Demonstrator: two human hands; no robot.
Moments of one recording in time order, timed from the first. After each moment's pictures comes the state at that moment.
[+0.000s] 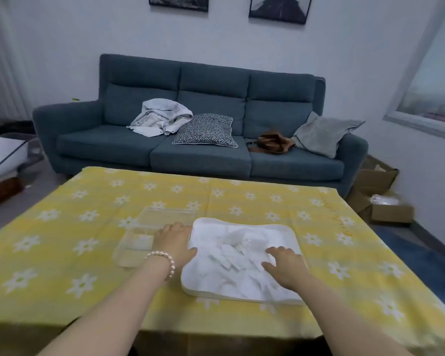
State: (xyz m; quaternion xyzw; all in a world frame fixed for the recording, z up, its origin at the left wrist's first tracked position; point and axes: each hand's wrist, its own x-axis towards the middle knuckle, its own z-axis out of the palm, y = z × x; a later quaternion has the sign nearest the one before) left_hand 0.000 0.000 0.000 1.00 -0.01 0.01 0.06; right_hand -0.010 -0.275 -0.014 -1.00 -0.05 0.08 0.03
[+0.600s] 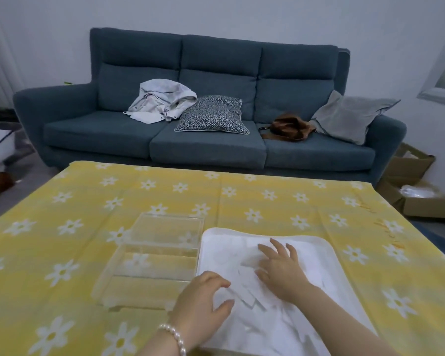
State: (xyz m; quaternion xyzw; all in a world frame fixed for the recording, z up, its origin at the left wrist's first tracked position) left_hand 0.027 -0.016 -0.071 0.93 -0.12 -0.01 0.34; right_hand 0.110 -0.227 -0.081 -0.99 -0.16 0.05 -0.02
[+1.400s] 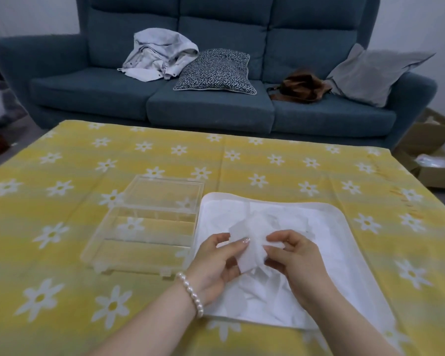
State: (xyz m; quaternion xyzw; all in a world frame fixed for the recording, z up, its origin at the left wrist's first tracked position) left_hand 0.048 -0.060 -0.067 0.47 0.20 -0.17 0.84; right_hand 0.046 -0.206 -0.053 -0.67 0.15 0.06 0.73
